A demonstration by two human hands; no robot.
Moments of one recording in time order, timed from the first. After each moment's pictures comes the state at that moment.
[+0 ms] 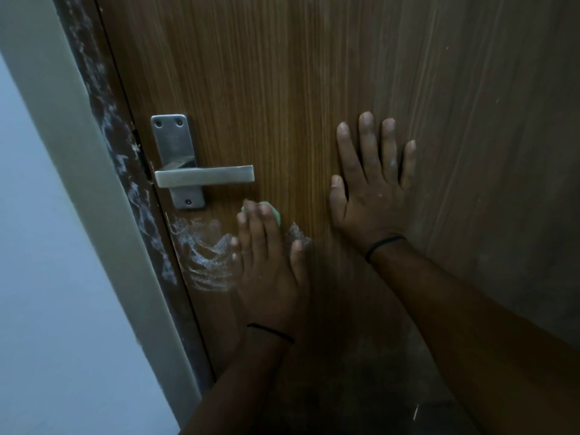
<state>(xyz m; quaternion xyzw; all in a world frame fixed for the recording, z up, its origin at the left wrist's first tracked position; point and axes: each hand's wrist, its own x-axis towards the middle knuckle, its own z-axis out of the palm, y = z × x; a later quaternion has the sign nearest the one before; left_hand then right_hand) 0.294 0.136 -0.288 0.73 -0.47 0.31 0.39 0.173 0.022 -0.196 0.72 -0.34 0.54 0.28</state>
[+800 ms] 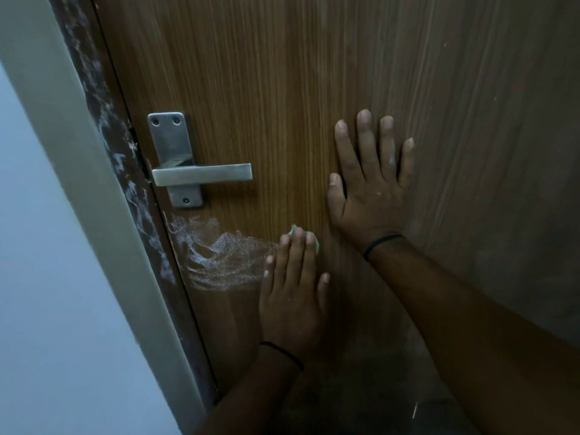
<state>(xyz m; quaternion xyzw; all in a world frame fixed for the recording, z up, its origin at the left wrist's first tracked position) 0.270 0.136 -0.326 0.71 -0.55 0.32 0.29 0.173 0.020 -0.198 0.71 -0.33 0.55 0.29</state>
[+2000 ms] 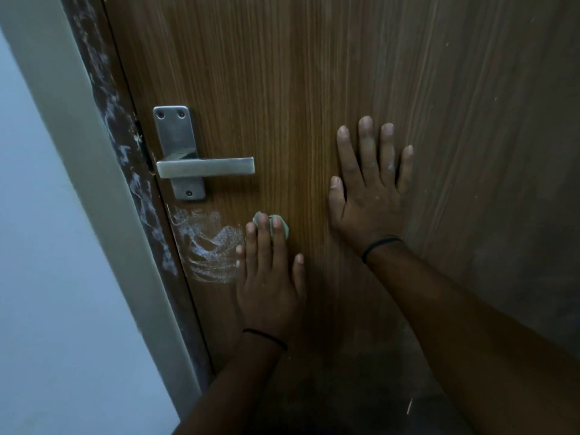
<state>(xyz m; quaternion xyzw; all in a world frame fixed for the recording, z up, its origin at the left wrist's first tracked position) 0.295 0.142 -0.313 0.74 -0.47 0.33 0.34 0.175 0.018 -0.209 0.71 -0.33 0.55 0.28</state>
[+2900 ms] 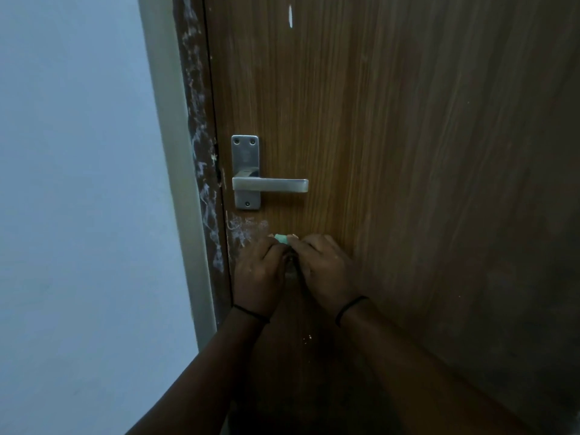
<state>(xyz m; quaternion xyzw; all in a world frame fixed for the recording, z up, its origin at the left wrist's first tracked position) 0.351 0.194 -0.268 0.59 -0.56 0.40 0.43 0.236 0.100 -0.268 0.85 -0.13 0.50 0.10</state>
